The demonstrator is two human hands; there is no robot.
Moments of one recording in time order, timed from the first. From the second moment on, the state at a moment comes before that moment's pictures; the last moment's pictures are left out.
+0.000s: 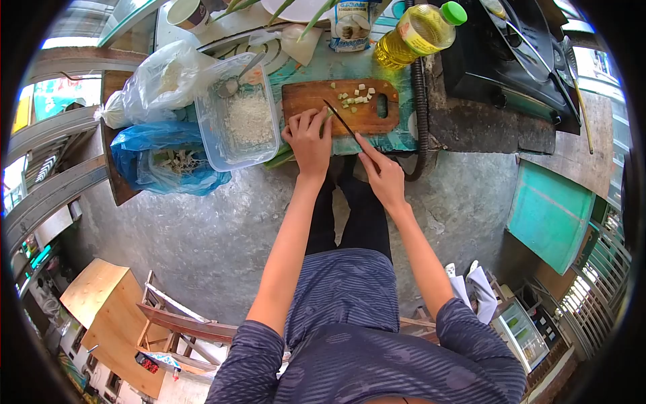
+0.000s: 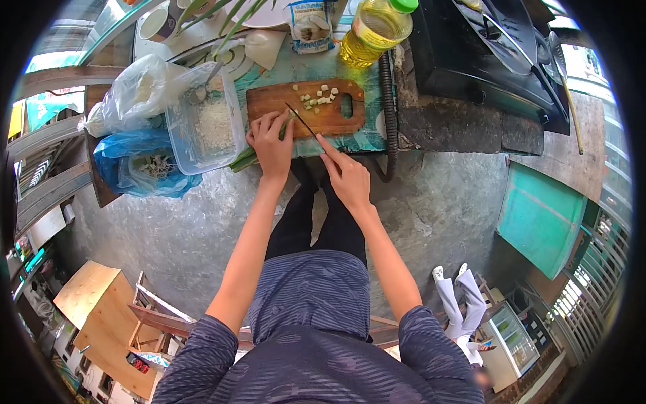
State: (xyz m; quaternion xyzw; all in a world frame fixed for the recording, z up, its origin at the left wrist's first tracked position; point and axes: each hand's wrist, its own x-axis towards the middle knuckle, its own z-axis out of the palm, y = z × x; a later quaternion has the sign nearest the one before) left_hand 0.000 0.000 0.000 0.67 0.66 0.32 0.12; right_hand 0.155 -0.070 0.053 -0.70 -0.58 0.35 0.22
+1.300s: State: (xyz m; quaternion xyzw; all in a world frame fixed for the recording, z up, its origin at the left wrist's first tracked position) left_hand 0.000 0.002 0.000 0.65 0.66 0.34 0.12; right_hand 0.162 -0.056 0.056 -0.69 -0.60 0.35 0.20
